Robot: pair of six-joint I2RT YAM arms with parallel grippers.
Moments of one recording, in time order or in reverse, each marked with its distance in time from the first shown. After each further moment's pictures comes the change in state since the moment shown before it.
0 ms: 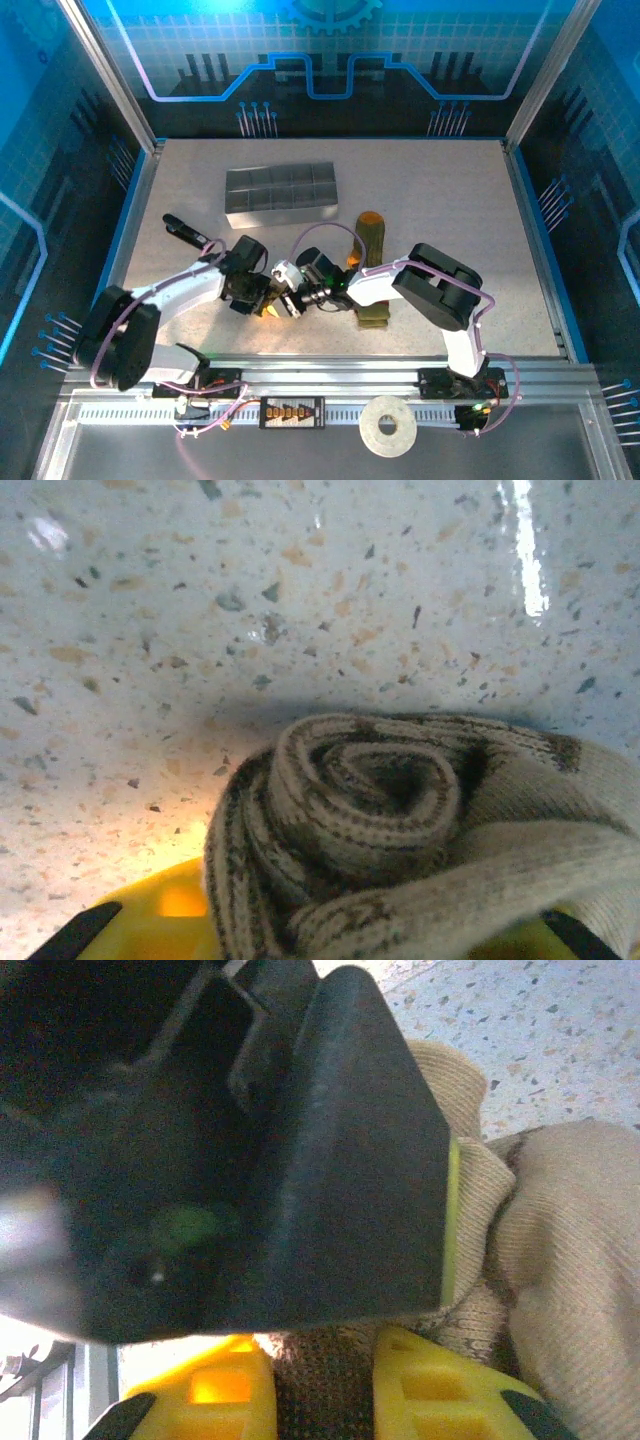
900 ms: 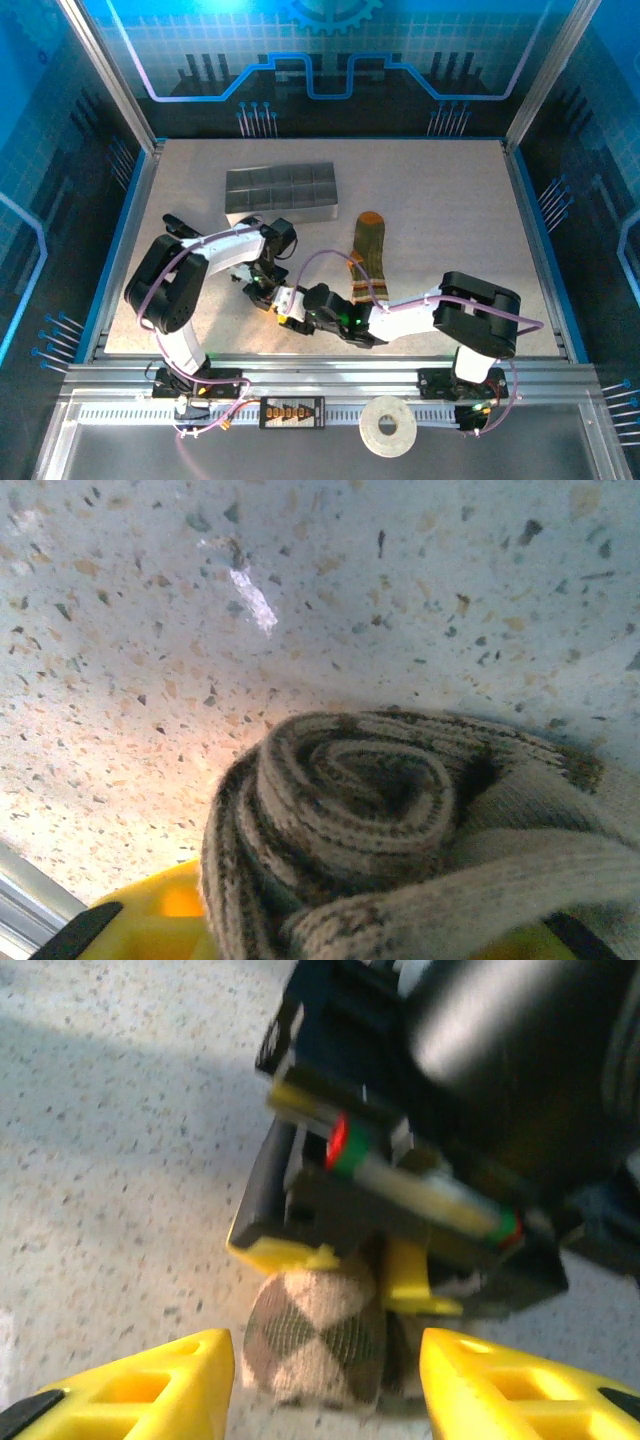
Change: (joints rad) left arm -0.085 0.371 0.388 -0.392 -0.060 -0.008; right arm 0.238 -0.264 -0.222 0.125 0.658 -0.537
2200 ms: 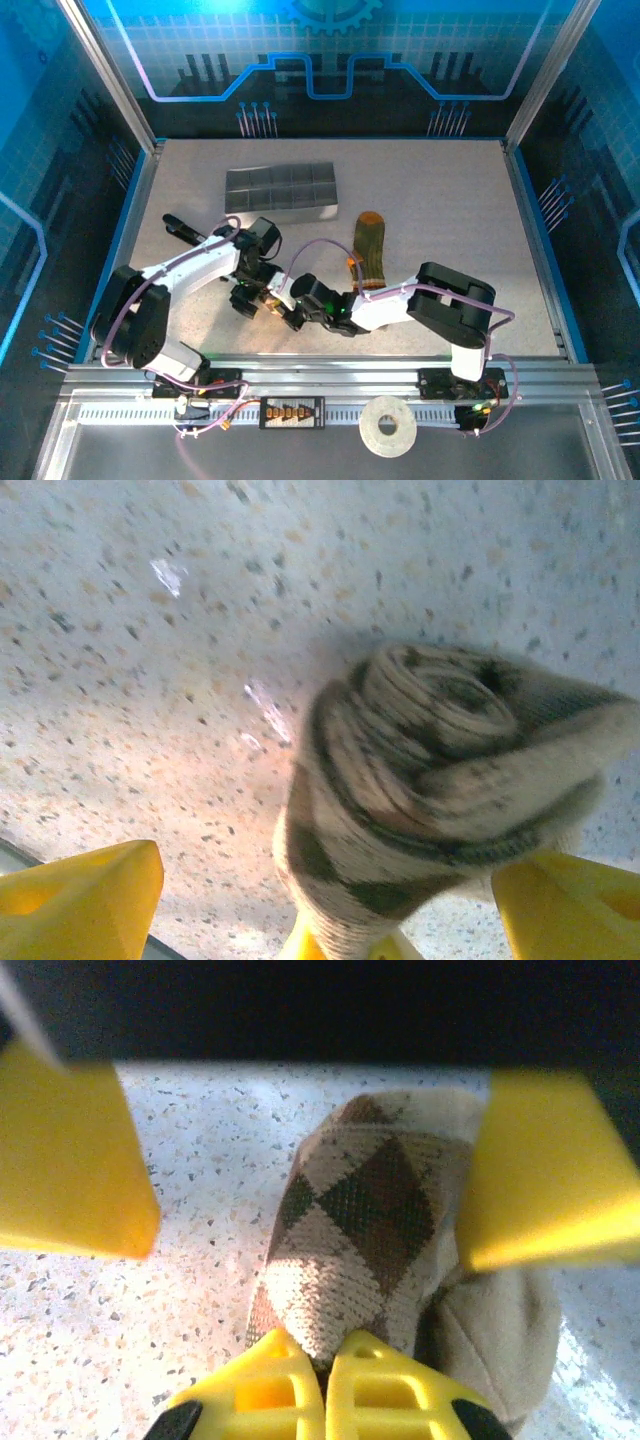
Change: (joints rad) left arm 0.049 -0.293 -0.116 0.063 -0.023 0.010; right arm -0.071 0.149 0.115 -0.074 -0.131 0.294
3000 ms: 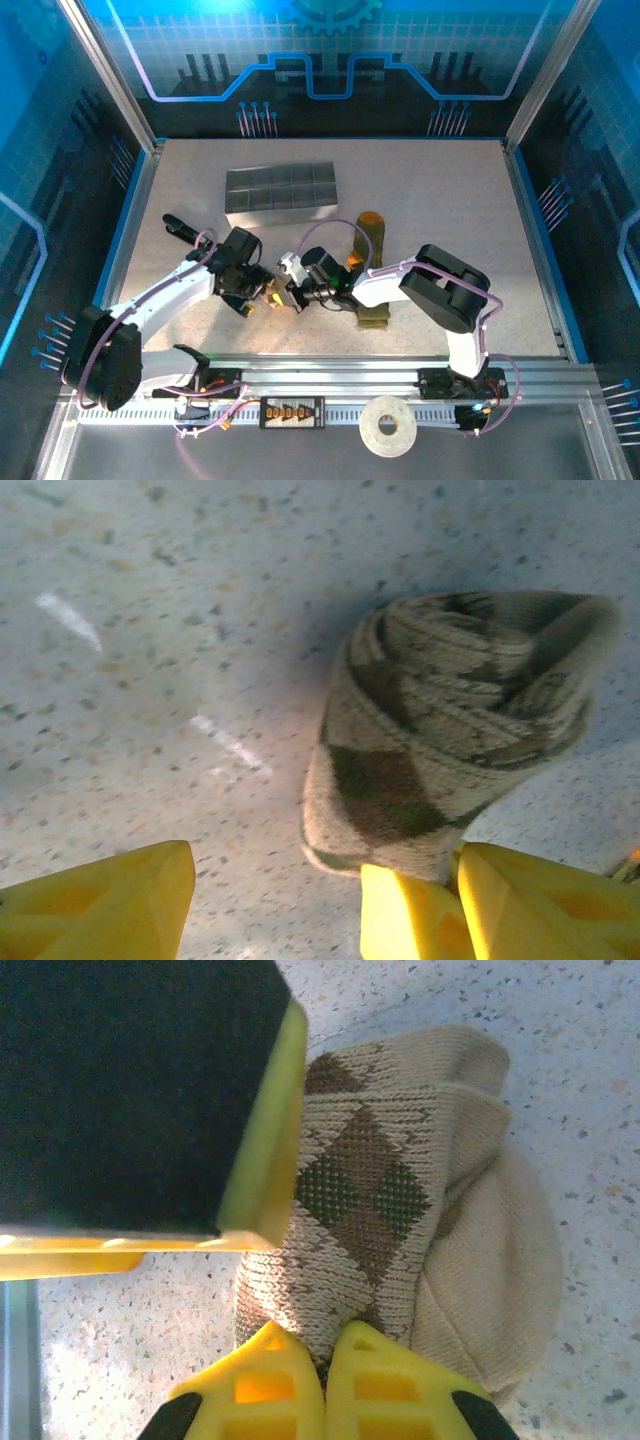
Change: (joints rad) left arm 0.058 -0.228 -0.204 0.225 0.026 0.195; right arm -0.183 0.073 0.067 -0.018 -0.378 0.254
